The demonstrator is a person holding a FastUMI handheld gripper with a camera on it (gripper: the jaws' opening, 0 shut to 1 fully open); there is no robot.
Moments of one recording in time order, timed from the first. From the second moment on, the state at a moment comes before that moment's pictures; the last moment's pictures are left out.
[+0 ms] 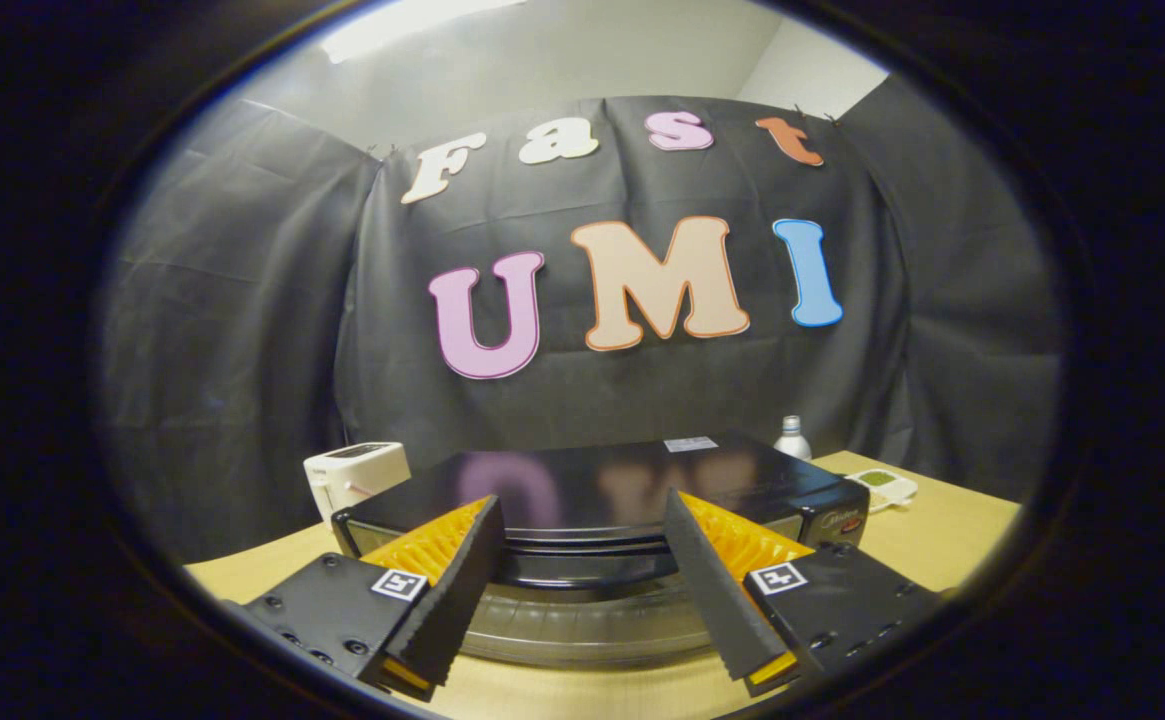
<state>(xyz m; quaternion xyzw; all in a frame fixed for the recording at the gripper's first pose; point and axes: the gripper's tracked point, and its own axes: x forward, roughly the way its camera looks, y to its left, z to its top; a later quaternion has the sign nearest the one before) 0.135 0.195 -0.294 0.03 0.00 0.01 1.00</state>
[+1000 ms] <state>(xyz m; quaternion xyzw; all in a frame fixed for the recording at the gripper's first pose) 0.018 0.193 -0.336 0.02 0.04 -0.01 1.00</state>
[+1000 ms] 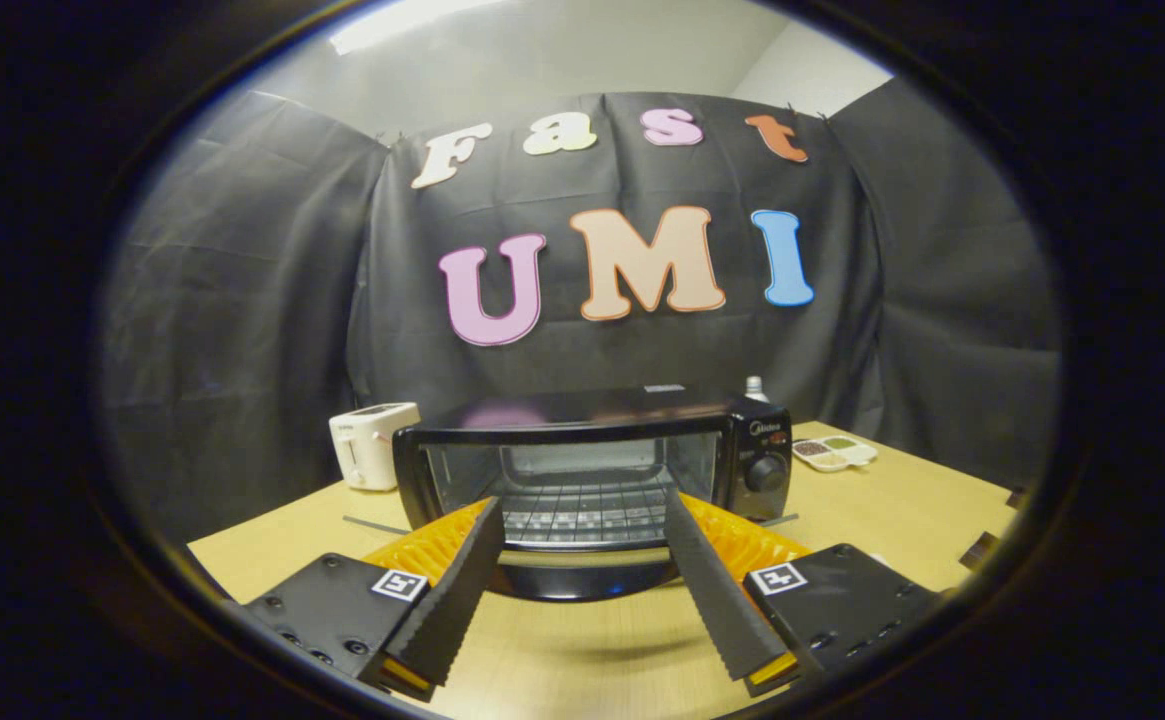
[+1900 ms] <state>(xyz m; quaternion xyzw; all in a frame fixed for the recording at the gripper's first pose) -0.026 0.184 -0.449 0.05 0.19 -0.01 0.98</state>
